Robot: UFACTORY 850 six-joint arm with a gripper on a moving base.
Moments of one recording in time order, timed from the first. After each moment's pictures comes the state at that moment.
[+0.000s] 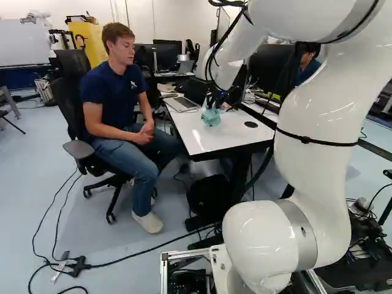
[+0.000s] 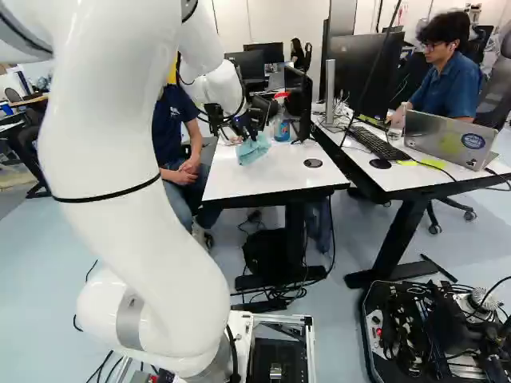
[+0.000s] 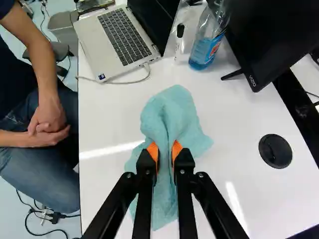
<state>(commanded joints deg) -2.5 -10.8 -61.6 0.0 -11.4 0.0</state>
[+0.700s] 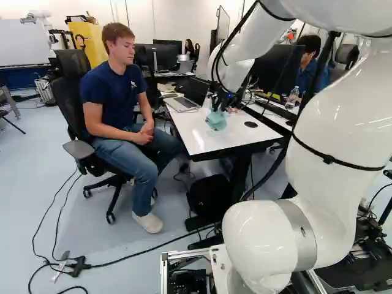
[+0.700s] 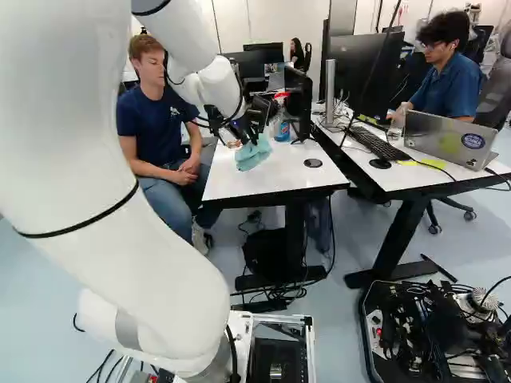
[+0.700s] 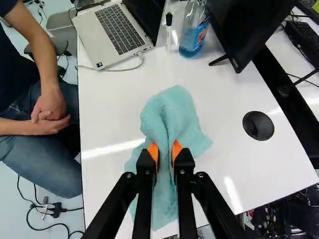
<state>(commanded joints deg) -4.3 -0.9 -51.5 0.0 -11.4 0.0</state>
